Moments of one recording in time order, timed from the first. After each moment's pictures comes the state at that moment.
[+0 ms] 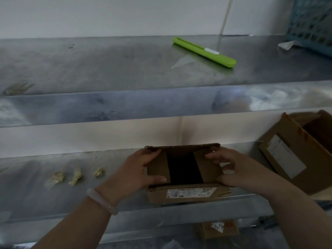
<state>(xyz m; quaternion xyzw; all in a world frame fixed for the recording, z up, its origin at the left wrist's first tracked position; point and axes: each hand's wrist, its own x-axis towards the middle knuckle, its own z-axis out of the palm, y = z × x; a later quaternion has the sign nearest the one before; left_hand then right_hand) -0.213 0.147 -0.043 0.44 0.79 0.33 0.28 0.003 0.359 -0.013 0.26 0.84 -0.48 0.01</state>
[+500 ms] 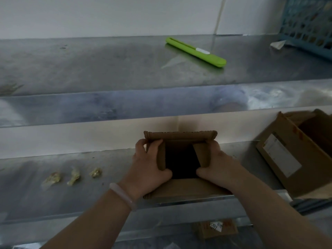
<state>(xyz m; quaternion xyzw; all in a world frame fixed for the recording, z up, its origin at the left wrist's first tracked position) -0.185 0.179 -0.051 0.40 0.85 0.31 0.17 -0.032 0.351 -0.036 0.37 0.88 -0.31 0.03</state>
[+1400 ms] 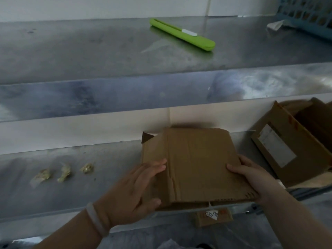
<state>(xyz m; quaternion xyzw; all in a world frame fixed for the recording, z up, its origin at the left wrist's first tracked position) -0.175 0.132 -0.079 0.69 0.67 0.28 0.06 0.052 0.398 -0.085 0.43 0.48 -0.76 -0.09</state>
